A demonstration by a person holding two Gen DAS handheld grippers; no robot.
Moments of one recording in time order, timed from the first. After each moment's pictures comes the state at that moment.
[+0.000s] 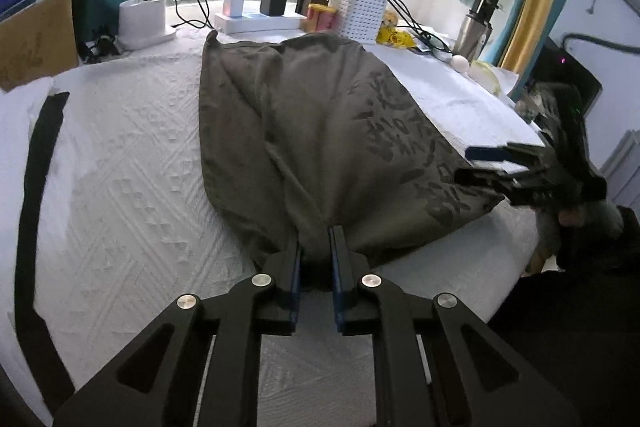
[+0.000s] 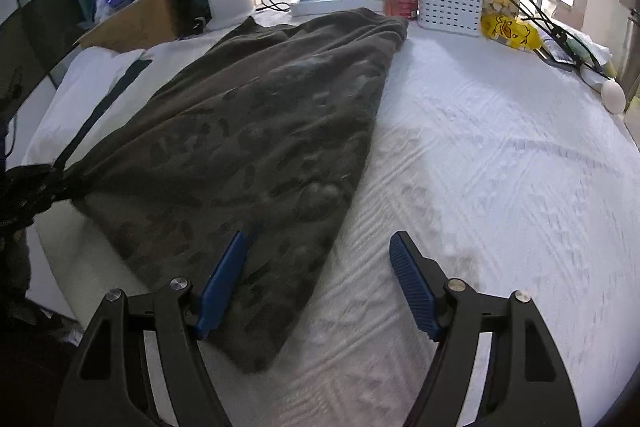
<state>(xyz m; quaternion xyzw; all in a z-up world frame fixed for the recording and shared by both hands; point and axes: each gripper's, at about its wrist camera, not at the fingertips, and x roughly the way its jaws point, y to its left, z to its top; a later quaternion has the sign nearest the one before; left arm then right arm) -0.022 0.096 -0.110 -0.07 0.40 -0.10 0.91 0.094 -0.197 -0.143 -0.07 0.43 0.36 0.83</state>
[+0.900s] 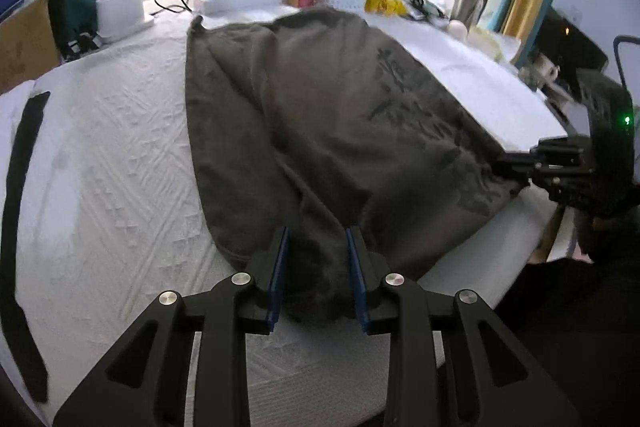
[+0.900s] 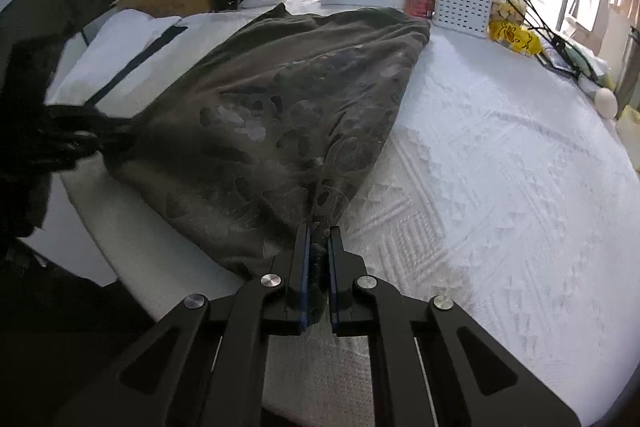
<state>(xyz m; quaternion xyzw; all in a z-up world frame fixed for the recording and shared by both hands) -0.012 0.065 -0.123 -0.04 0.43 -0.09 0.90 0.060 -0.232 -0.141 -0.11 0.42 0.39 0.81</state>
